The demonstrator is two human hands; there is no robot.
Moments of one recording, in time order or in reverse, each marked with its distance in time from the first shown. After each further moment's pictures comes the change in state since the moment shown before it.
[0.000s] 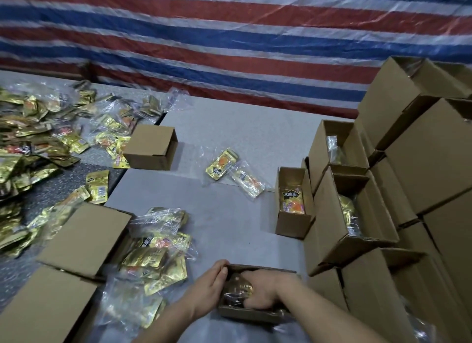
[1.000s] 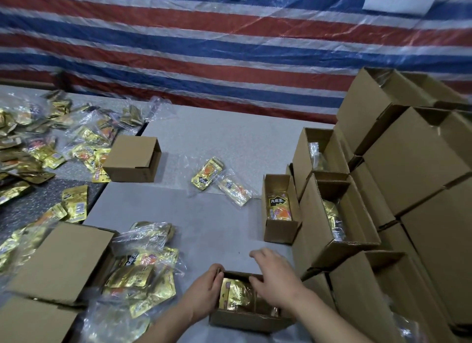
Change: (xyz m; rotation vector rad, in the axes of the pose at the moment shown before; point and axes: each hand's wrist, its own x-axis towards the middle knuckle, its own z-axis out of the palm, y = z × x) left_hand 0.025 0.015 -0.003 0.101 -0.022 -0.036; right_hand -0.037 0.021 -0.008 0.068 0.599 0.103
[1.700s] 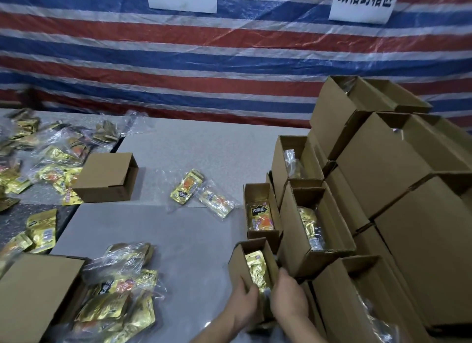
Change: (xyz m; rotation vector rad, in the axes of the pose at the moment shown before) left_hand 0.042 0.083 0.084 -0.406 -0.084 -0.181; right_hand -0.015 0.038 0.011 0.276 0.150 0.673
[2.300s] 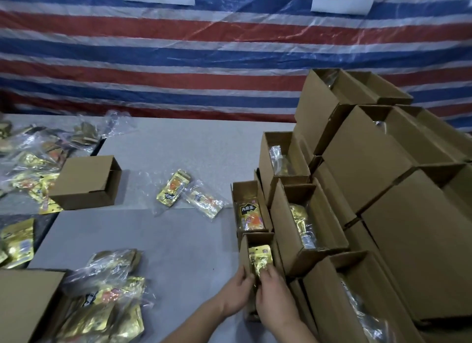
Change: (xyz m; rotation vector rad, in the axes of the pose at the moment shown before) left_hand 0.022 0.020 -0.006 0.114 -0.227 0.167; right_hand -0.001 0.008 0.005 -0.014 0.038 -0.287
